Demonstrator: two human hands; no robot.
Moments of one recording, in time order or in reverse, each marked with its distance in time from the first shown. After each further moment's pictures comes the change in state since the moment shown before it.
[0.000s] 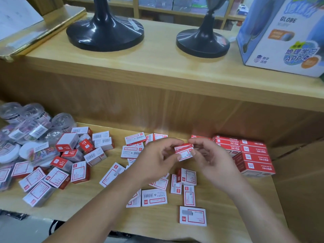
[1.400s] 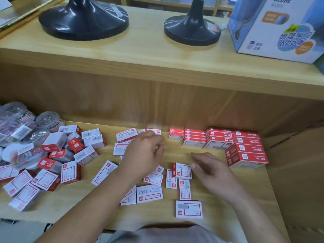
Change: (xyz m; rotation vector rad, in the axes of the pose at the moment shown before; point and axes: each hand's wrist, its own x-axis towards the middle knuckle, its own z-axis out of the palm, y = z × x) left_hand 0.011 -0.036 -0.002 0.591 0.144 0.159; right_hand -0.031 0.059 -0.009 -0.264 0.026 0.138
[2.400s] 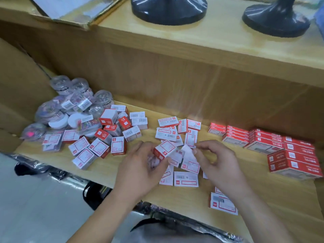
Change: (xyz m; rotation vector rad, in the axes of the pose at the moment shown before) left_hand -0.121 -0.025 -0.063 -0.065 0.227 -0.347; right_hand 0.002 -0.087 0.066 -0.019 0.039 -0.241
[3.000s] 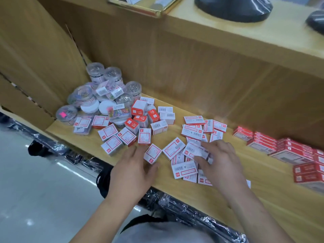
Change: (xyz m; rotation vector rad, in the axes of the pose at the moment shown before) left_hand -0.047 -0.053 -0.050 0.274 0.021 -0.199; right_hand -0.002 -0.017 0.063 -0.505 -0.037 -0.110
